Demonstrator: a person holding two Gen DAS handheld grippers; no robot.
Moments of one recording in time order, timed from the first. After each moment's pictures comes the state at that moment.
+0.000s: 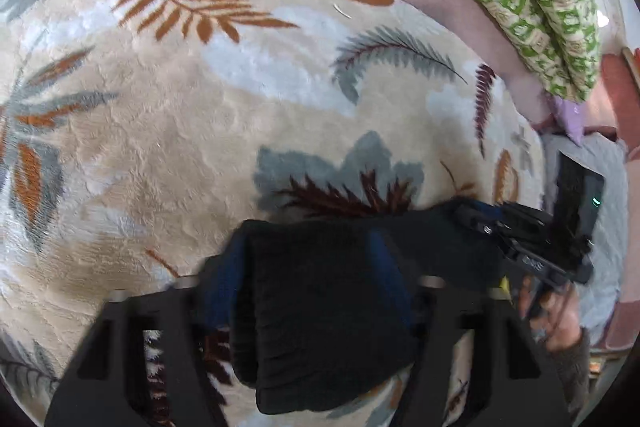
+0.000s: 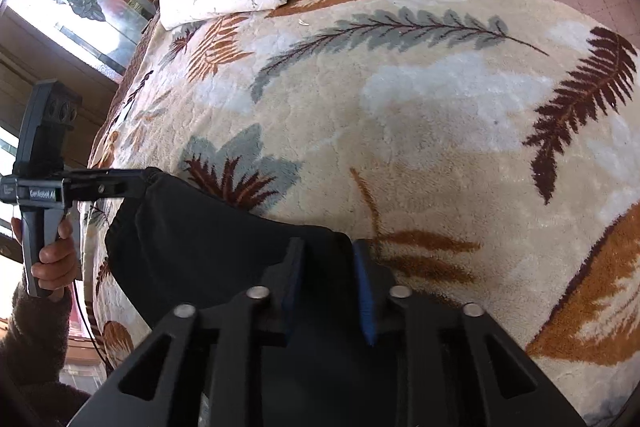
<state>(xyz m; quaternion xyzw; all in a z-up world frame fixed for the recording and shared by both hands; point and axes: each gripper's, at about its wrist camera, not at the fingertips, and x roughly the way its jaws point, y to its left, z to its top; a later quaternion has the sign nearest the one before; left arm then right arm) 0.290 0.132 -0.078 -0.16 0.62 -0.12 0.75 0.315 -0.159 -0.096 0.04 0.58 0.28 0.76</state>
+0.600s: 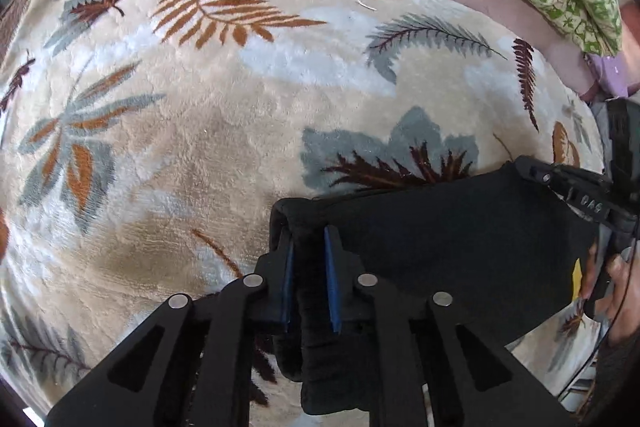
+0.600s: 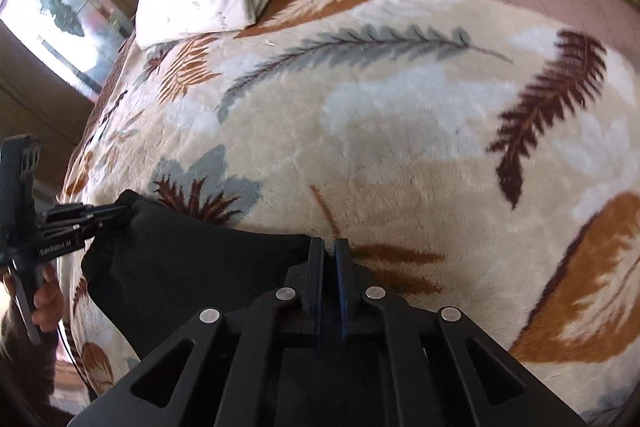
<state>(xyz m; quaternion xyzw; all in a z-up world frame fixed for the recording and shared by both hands) 0.265 0.115 -0.080 -0.05 0.59 -0.06 0.80 0.321 -0.171 -0.101 0.05 0.55 0.23 0.80</state>
